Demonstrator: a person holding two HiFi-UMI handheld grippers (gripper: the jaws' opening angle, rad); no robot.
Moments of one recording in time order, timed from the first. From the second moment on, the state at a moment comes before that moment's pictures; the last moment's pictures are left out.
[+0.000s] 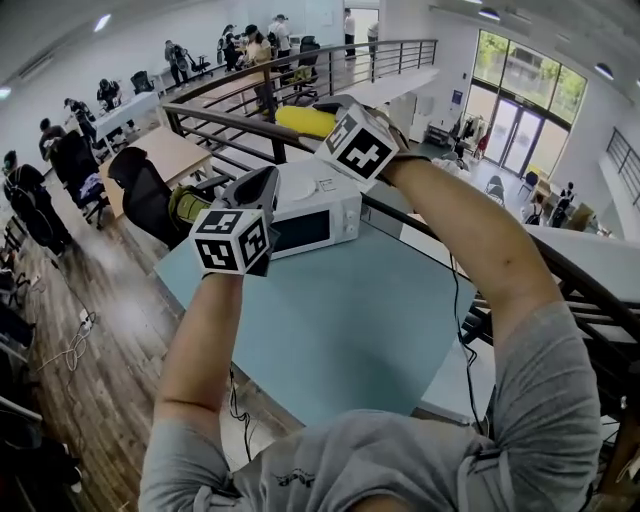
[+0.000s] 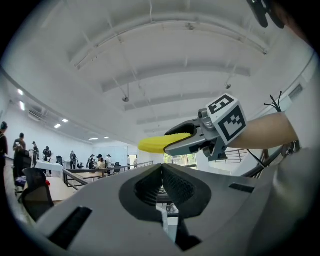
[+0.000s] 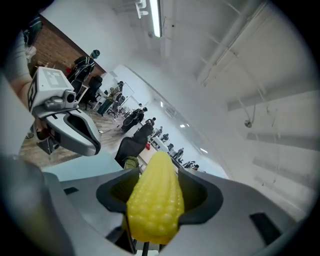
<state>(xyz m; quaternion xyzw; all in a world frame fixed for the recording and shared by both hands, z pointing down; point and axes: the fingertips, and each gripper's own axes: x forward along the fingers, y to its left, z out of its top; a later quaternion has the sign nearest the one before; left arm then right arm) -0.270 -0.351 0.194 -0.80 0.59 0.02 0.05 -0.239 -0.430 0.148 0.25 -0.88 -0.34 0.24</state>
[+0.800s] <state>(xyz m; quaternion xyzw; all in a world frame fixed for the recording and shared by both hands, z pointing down) -0.137 -0.217 0.232 -0.75 0.66 -0.01 -0.02 -0.047 -0.271 0.108 0.18 -0.82 -0.53 0.14</state>
